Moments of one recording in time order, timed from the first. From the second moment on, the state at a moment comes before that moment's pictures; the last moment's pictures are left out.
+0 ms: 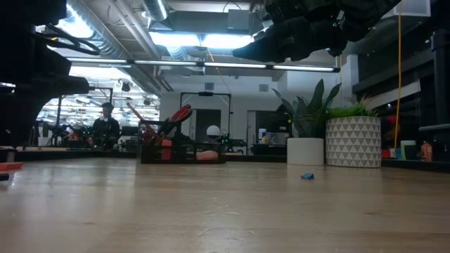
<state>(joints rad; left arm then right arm) -0.55 1.50 0.82 -1.13 -0.20 -2.14 -0.23 1.48 0.84 0.37 -0.37 -0.46</state>
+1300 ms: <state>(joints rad) -0.55 1.50 0.76 -1.07 -0.12 -2.36 -0.22 1.48 0.84 0.37 -0.37 -0.46</state>
